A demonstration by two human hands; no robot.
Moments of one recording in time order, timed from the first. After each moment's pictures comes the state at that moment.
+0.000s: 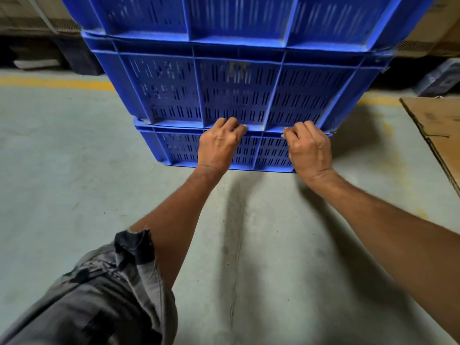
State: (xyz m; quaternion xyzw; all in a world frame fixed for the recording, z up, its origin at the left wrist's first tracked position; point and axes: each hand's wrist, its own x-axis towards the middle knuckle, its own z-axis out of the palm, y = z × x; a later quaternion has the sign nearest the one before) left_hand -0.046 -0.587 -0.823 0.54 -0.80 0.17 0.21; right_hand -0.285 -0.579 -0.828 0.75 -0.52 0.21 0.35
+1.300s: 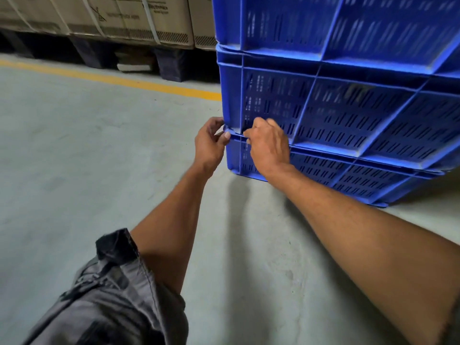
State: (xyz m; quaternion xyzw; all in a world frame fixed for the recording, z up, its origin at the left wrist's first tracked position) left_hand 0.162 -0.601 -0.840 0.54 -0.49 -0.36 0.58; right_hand 0.008 -0.617 -0.805 0.78 -0.59 0.21 -0.03
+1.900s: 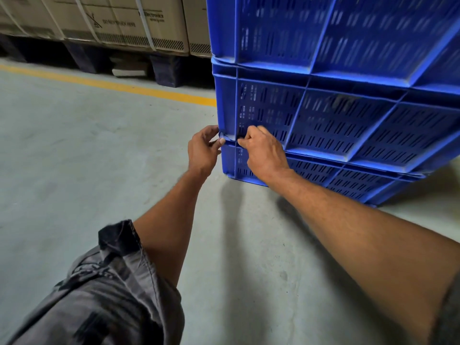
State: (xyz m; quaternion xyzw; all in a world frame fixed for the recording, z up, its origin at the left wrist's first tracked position) left_hand 0.164 -0.602 -0.833 0.61 -0.49 -0.32 0.54; right_hand -0.004 -0.602 -0.785 0.83 -0.52 0.18 -0.04
